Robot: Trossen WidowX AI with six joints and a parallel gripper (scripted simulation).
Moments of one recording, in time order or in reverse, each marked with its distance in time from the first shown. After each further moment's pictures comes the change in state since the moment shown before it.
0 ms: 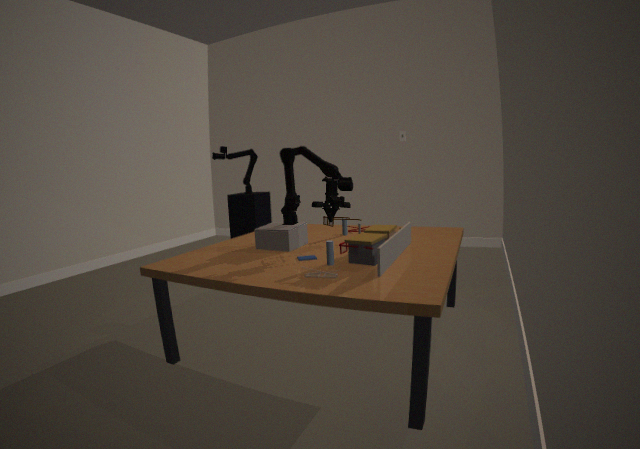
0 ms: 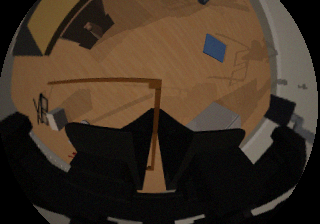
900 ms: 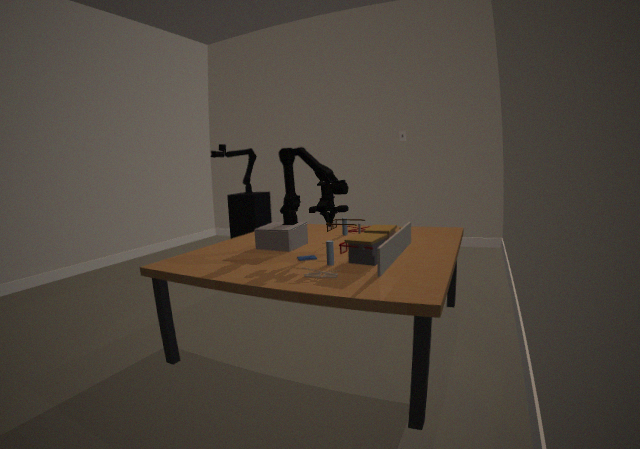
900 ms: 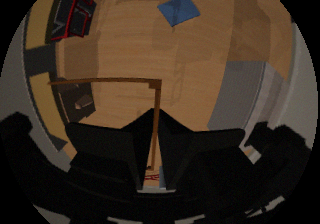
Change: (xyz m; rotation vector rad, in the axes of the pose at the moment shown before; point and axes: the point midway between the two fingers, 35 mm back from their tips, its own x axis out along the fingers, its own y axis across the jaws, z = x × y) arm 0.020 -0.022 0.031 0.774 0.069 0.099
